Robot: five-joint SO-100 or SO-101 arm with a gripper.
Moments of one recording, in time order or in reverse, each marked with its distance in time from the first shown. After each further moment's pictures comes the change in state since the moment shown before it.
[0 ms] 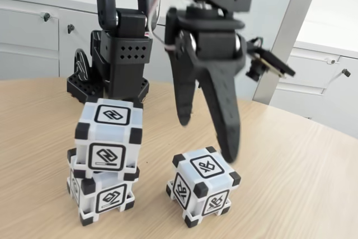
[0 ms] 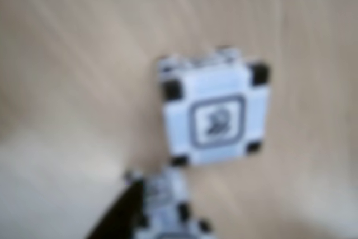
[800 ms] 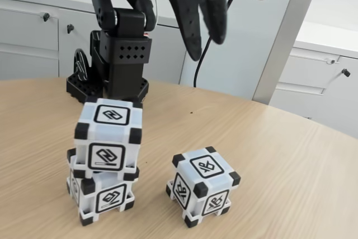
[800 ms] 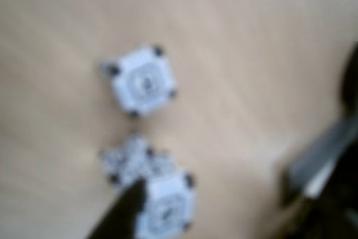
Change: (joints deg) arm 0.0 32.1 0.9 8.3 10.5
